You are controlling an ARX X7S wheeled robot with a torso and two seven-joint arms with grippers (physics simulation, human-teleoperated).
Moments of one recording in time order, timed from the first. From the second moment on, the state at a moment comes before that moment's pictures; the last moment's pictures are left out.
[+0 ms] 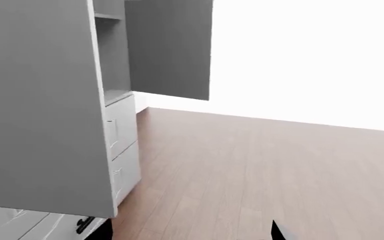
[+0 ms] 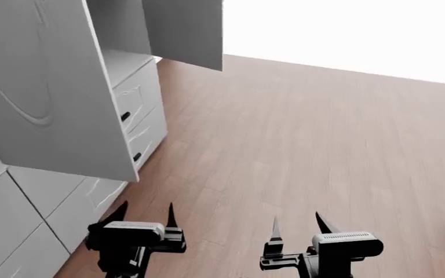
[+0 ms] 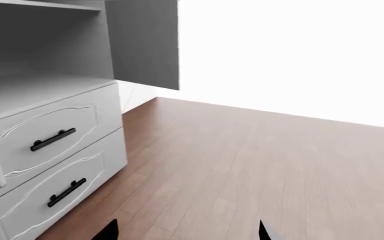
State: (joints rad) left arm -0.07 -0.21 0.24 -0.03 -0.24 0.01 -0.18; right arm -0.04 0.24 -0.23 -0.13 0.23 0.08 0.18
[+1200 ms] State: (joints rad) left arm -0.06 -0.25 0.26 0.02 -0.26 -0.01 -0.21; right arm -0.03 0.27 -0.25 -0.15 0.24 0.10 0.21
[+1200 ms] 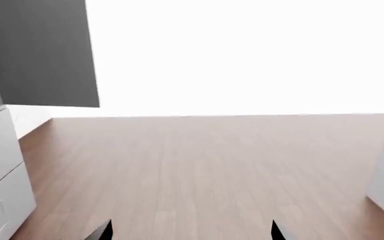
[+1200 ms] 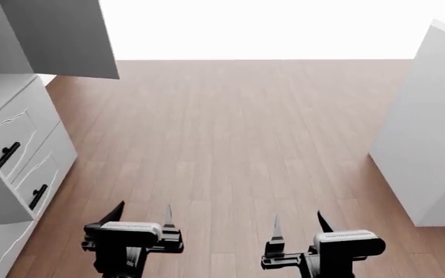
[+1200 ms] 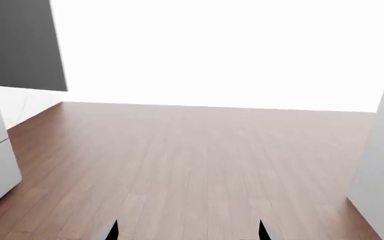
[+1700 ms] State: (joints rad) left arm 0.08 -0.78 -0.31 0.77 -1.06 -0.68 -0.50; right arm 0.26 0.87 0.21 -0.92 1.40 0.78 0.78
